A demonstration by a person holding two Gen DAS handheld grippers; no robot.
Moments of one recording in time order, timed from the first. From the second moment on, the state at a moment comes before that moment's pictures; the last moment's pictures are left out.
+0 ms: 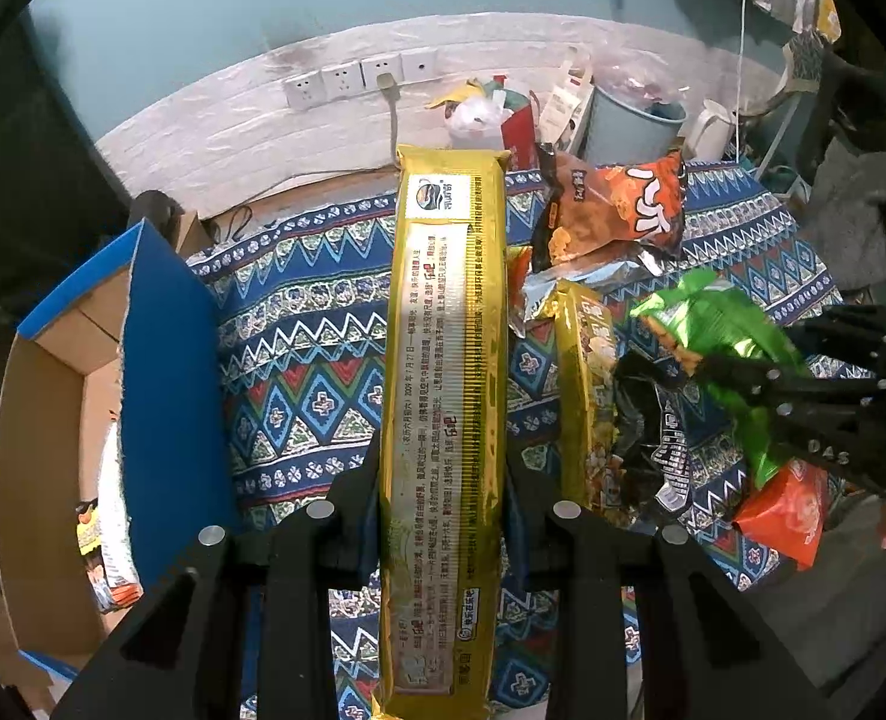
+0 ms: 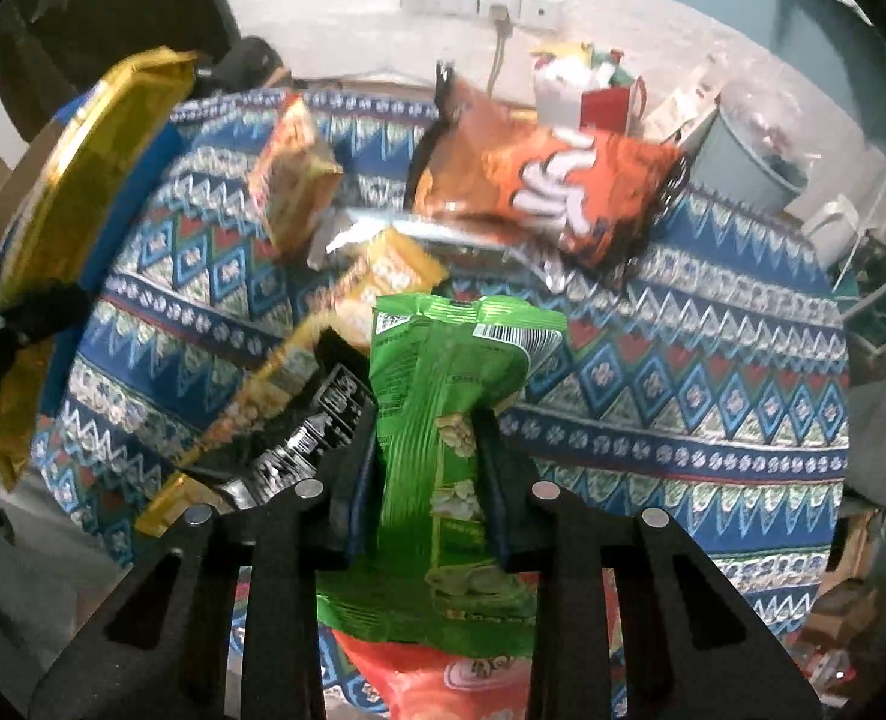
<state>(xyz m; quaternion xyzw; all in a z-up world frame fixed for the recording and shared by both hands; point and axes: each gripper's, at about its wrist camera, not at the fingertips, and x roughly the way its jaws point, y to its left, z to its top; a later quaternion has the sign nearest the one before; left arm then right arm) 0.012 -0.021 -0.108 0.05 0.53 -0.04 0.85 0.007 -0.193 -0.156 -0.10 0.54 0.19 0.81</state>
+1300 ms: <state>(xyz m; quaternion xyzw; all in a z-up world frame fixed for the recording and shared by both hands) -0.007 0.065 -0.051 0.00 0.47 0.04 0.88 0.005 -0.088 -0.045 -0.09 0.42 0.31 0.85</state>
